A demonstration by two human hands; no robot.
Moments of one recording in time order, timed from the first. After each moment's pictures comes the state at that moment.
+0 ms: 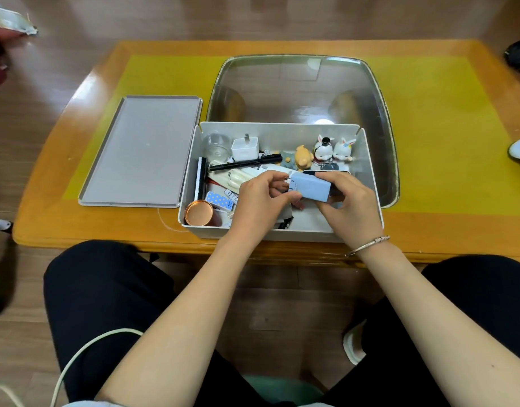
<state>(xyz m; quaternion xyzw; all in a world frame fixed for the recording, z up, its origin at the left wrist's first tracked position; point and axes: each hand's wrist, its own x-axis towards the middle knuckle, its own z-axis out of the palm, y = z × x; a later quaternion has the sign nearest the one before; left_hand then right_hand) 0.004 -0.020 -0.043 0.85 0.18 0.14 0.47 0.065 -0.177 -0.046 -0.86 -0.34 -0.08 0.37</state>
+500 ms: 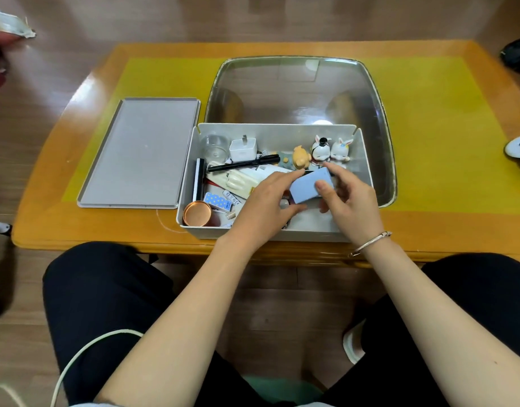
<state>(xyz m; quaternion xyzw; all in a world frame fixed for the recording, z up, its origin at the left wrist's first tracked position) 0.007 -0.021 -0.053 0.91 0.03 0.12 0.40 0.068 -0.180 -0.046 -0.84 -0.25 0.00 0.49</state>
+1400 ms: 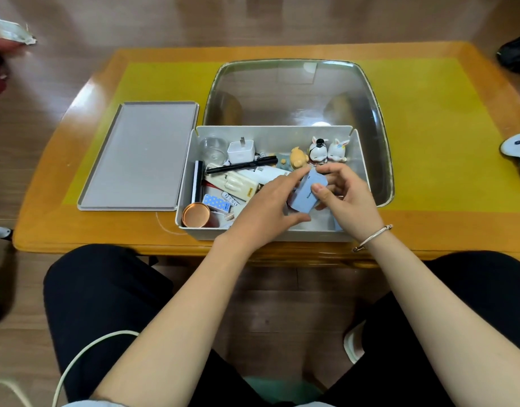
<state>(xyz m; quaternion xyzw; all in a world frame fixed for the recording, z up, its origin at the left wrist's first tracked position) 0.004 -0.022 -0.053 0.91 -0.02 0.05 0.40 0.074 -0.182 -0.041 -0.77 -0.23 0.12 0.59</state>
